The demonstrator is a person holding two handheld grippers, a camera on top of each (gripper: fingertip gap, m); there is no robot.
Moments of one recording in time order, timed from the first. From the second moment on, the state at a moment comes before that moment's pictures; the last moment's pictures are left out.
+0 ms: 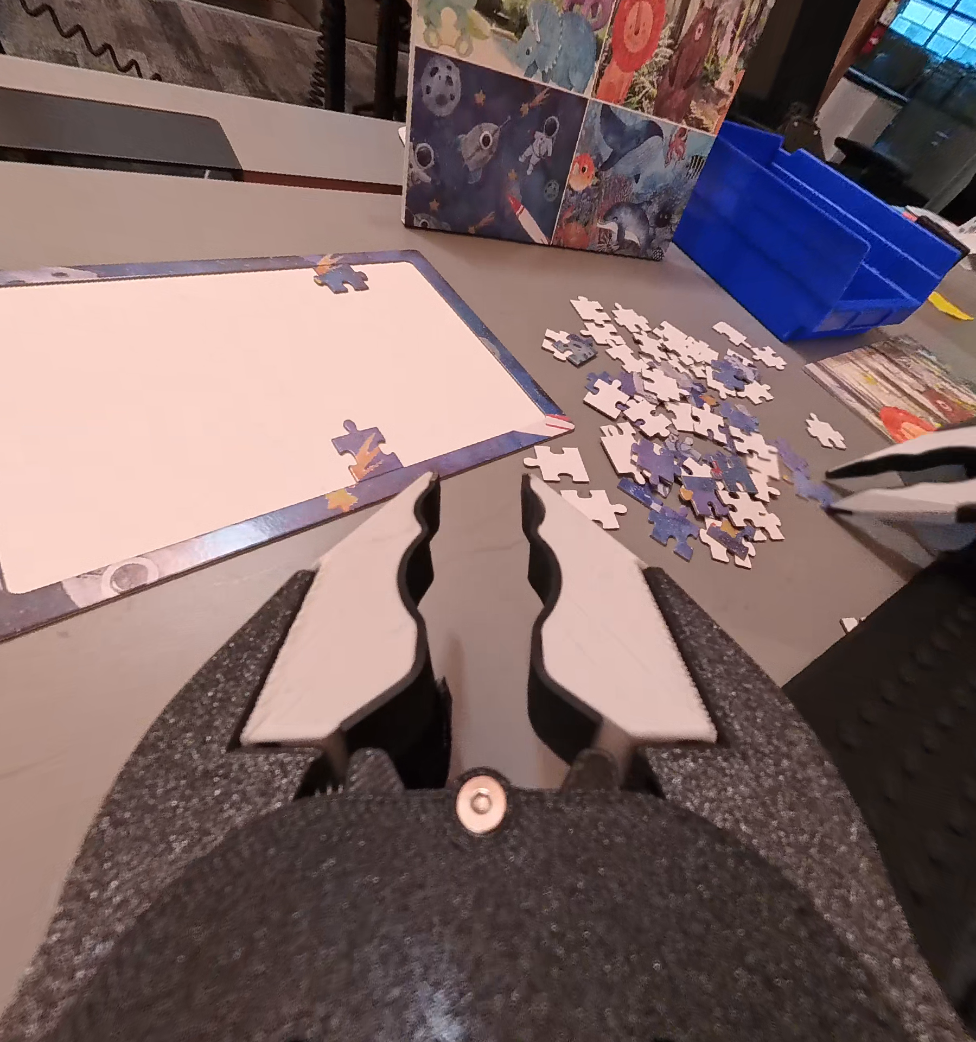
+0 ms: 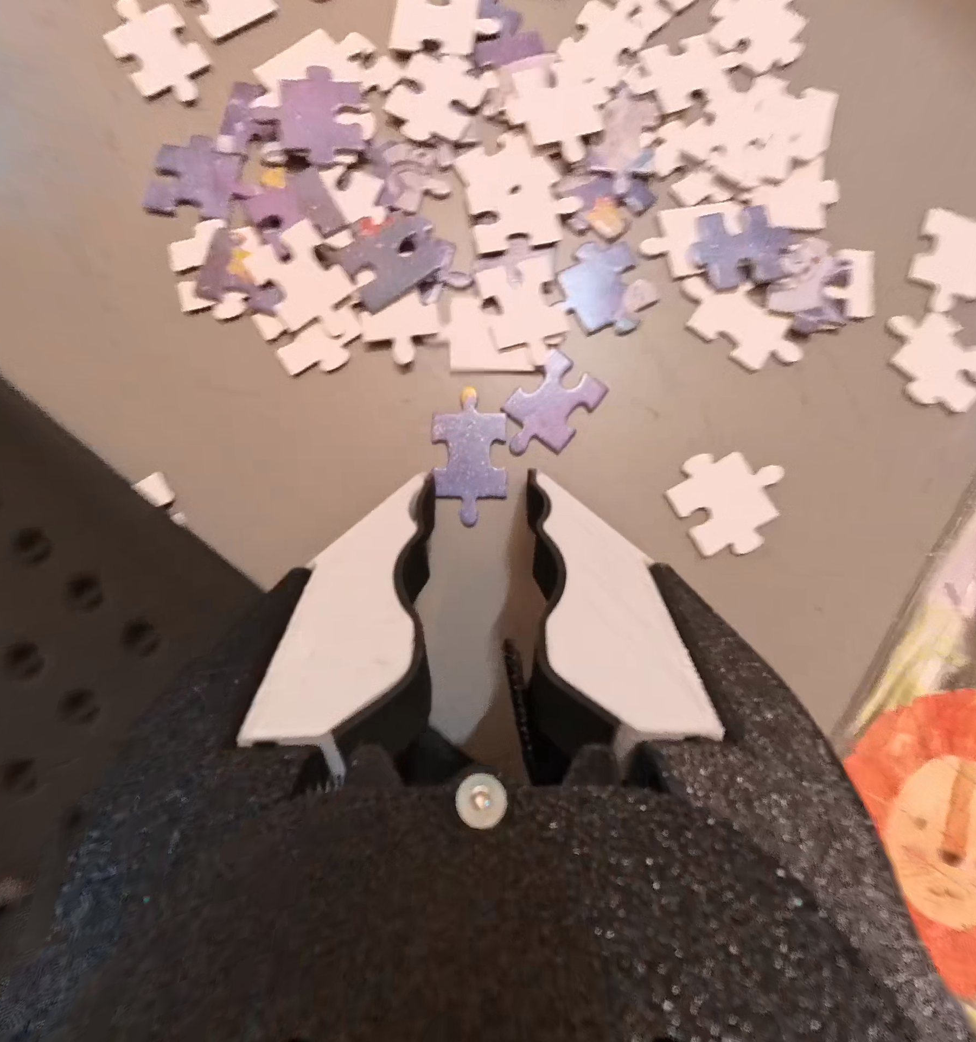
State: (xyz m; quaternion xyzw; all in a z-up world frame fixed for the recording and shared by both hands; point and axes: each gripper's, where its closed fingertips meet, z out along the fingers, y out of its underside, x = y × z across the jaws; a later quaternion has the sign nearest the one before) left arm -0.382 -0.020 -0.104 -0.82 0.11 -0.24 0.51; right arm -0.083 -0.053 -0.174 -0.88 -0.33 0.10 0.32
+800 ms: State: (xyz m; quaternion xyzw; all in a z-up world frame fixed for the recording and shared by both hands) left arm -0.377 -0.021 -0.108 -0.83 0.13 -0.22 0.50; right arm -0.172 -0.107 -0.178 -0.63 -0.75 0.16 0.11
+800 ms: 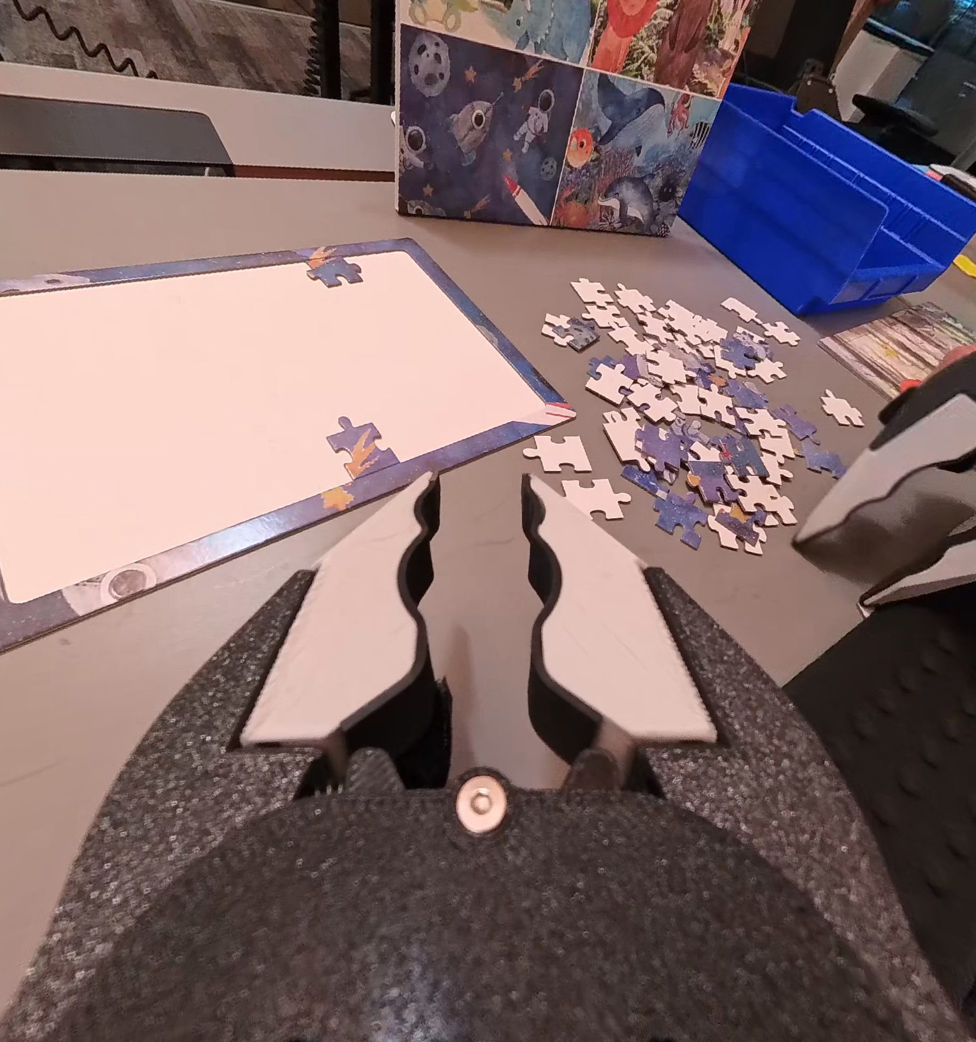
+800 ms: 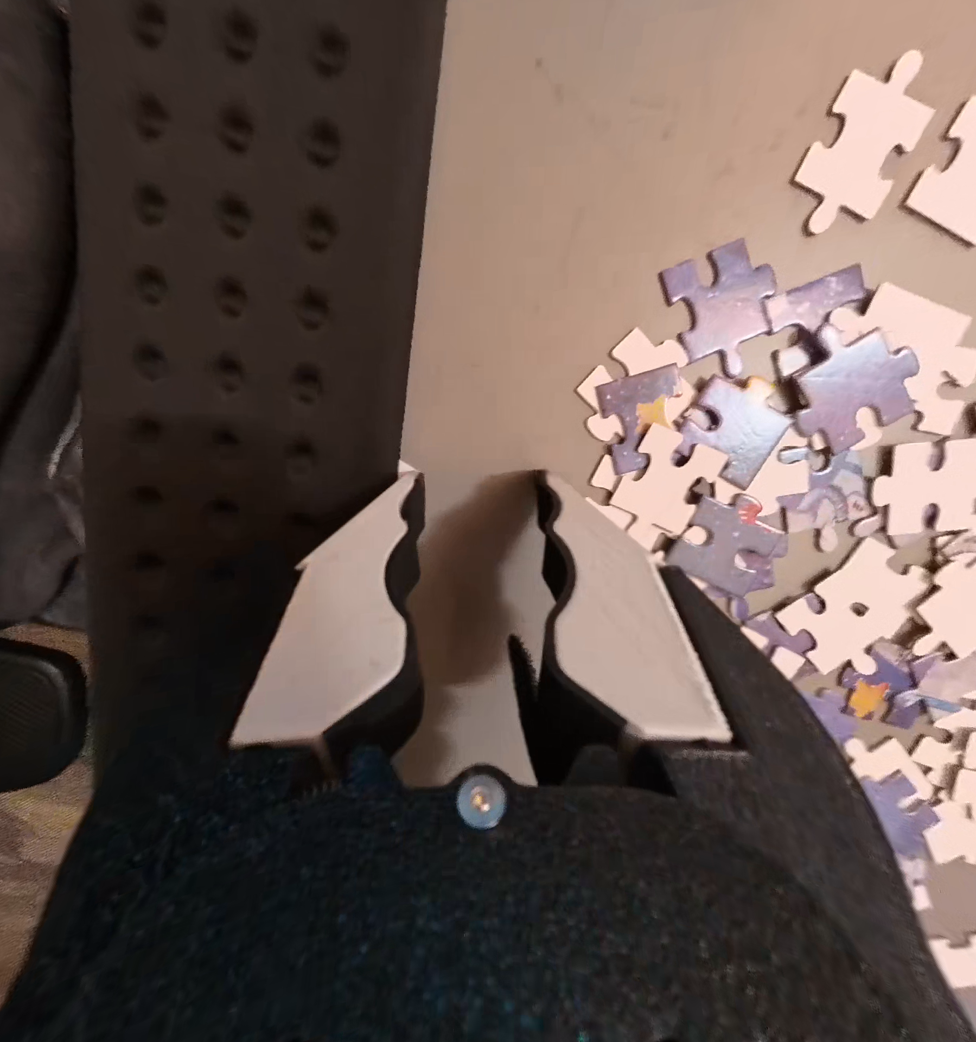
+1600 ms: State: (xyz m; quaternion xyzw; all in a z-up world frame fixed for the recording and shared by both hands) left arm -0.376 -0.021 -0.110 -0.83 0.13 -0.22 0.50; right arm -0.176 -0.108 -0.177 -0.58 -0.79 0.15 0.13
